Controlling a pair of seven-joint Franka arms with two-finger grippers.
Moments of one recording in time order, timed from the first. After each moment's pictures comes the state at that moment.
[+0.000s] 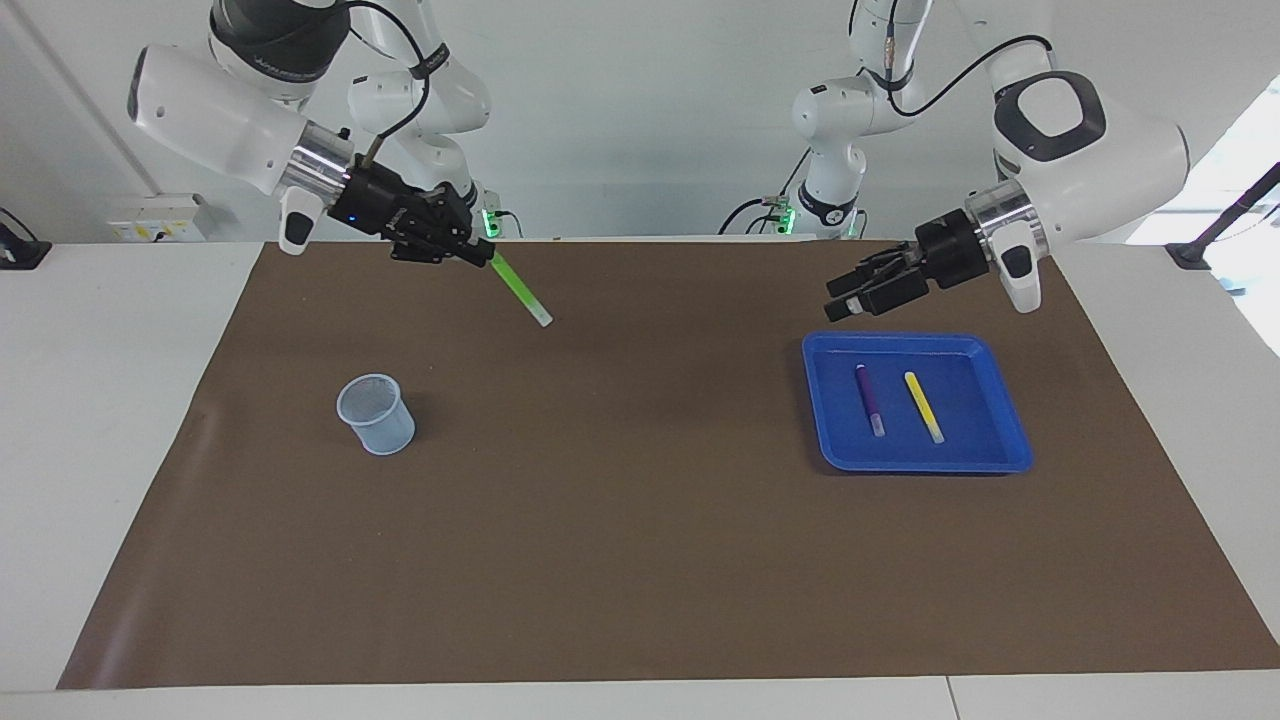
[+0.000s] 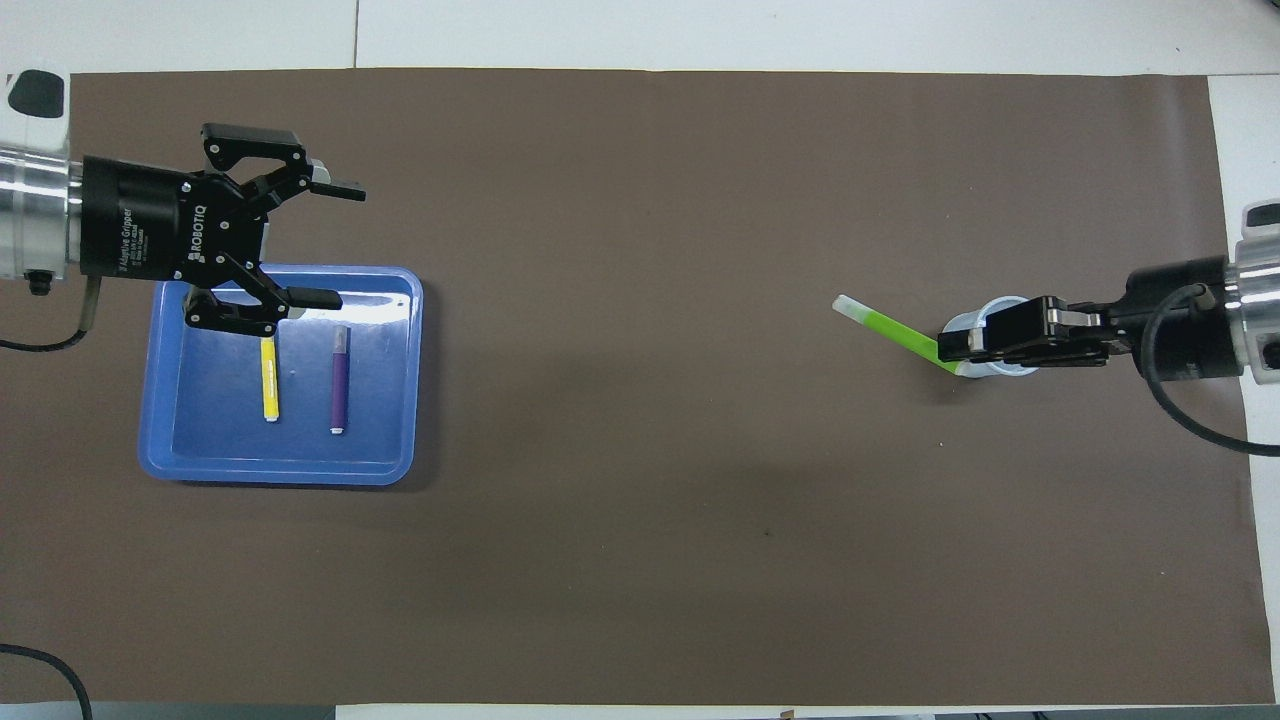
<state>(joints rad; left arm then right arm) 0.08 0.05 -0.25 -1.82 -1.06 1.83 -0.74 0.04 -0.13 0.02 -1.93 0.95 1.73 -0.09</state>
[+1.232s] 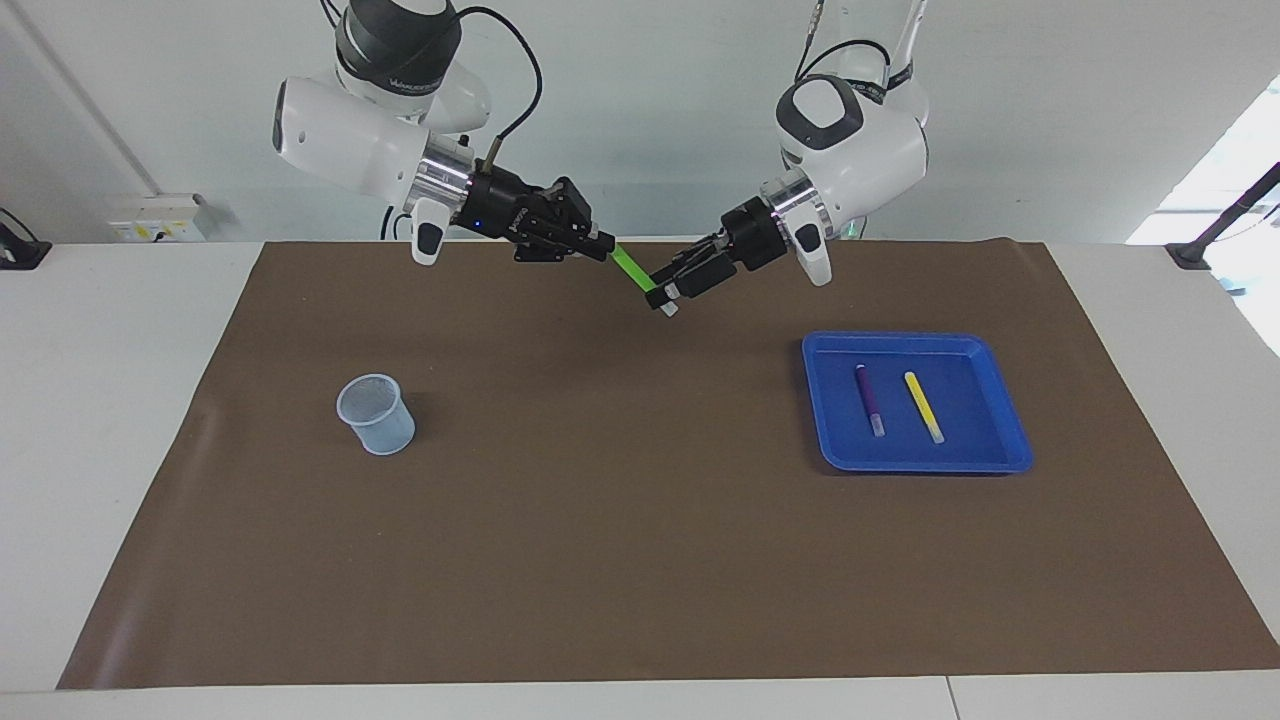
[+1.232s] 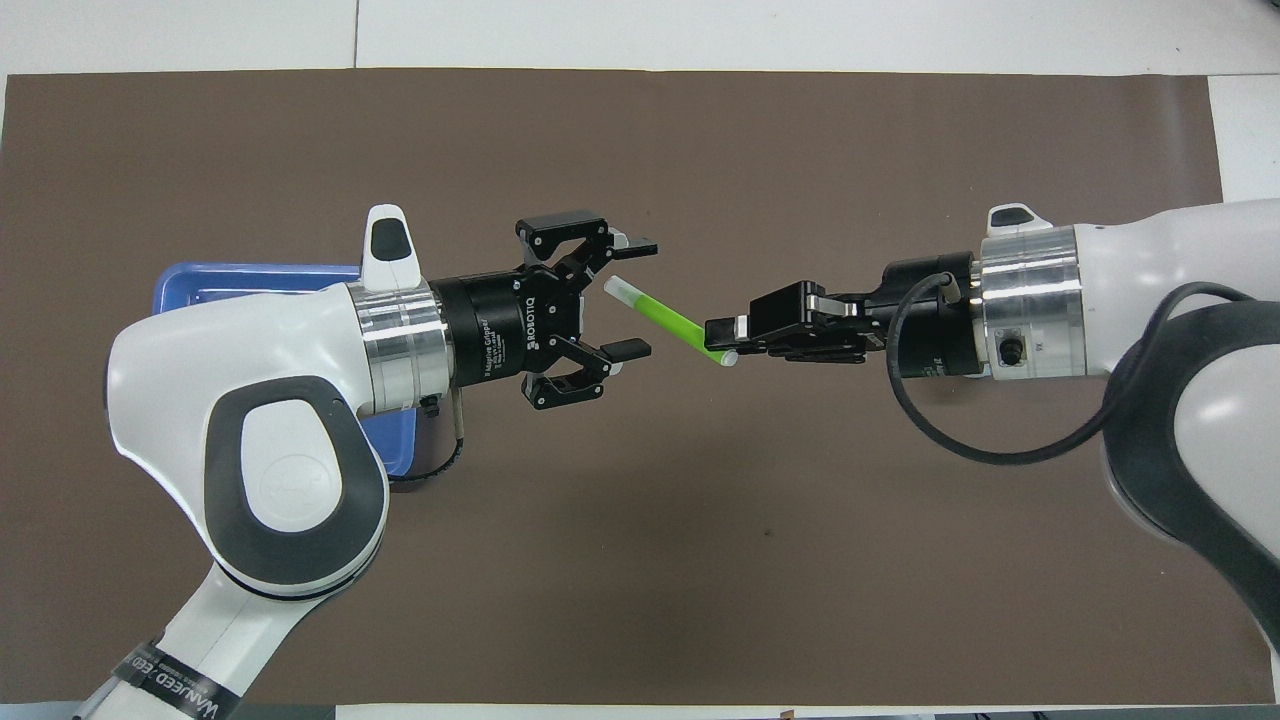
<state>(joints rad) -0.31 -0.03 -0.26 -2.00 -1.35 2.41 -0.75 0.05 -0.08 0.19 -1.93 1.10 1.92 -0.03</state>
